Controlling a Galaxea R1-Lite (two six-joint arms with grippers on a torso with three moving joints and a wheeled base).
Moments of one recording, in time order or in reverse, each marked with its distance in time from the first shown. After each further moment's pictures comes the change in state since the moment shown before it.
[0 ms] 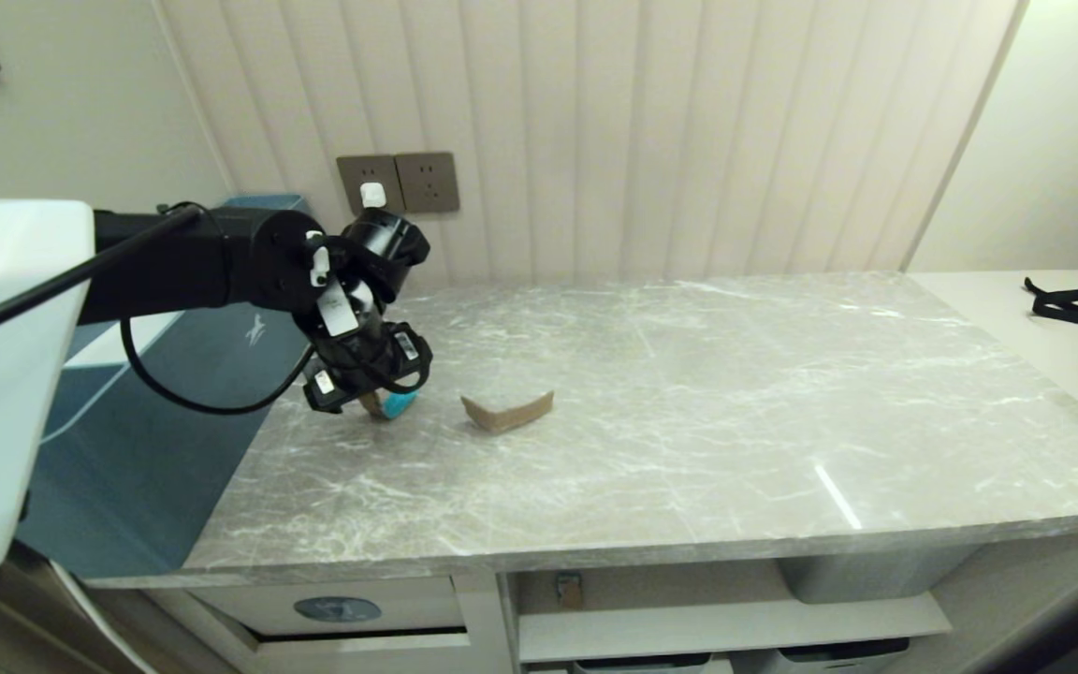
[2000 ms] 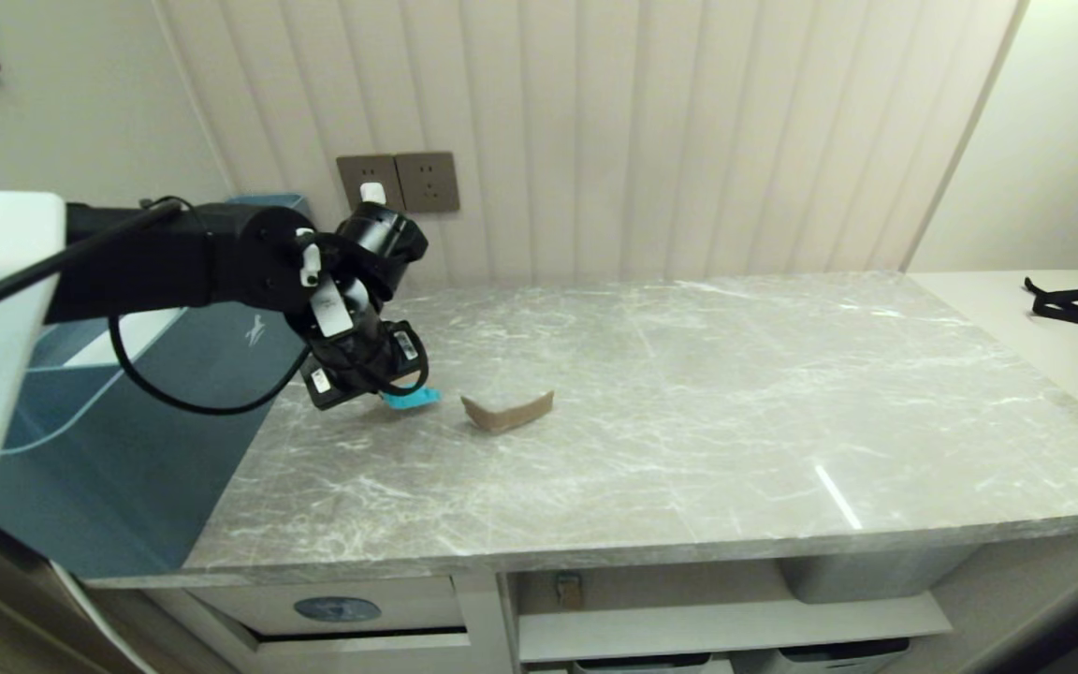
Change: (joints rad) left arm -0.020 -0.060 0.056 -0.030 -0.015 0.048; right arm 0.000 0.000 0.000 0.000 0.000 0.000
